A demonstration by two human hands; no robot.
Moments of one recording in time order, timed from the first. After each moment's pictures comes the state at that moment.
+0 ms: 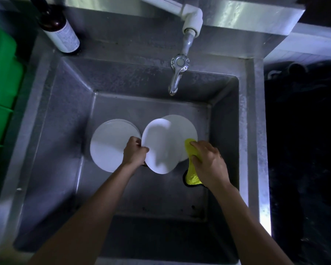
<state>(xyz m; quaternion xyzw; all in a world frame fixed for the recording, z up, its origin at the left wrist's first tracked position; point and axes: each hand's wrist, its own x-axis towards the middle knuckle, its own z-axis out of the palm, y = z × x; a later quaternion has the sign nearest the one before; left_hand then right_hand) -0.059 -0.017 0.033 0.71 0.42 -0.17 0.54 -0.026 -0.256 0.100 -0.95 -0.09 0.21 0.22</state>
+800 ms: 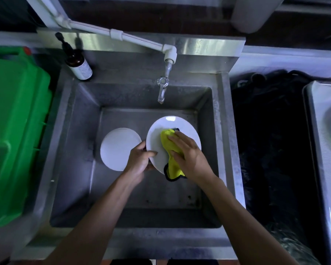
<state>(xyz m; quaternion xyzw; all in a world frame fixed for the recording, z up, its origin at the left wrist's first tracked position) -0.105 -0.061 0.184 0.56 0.36 -0.15 0.74 -0.065 -0.244 0.192 -0.89 -0.23 0.11 0.37</state>
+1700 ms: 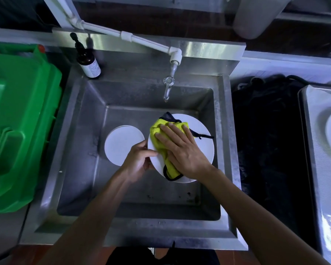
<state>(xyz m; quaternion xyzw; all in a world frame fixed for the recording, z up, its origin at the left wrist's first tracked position) -0.131 -0.044 0.208 0.50 0.26 -0.18 0.81 -0.070 -0.231 0.223 -0.88 -0.43 0.07 0.21</state>
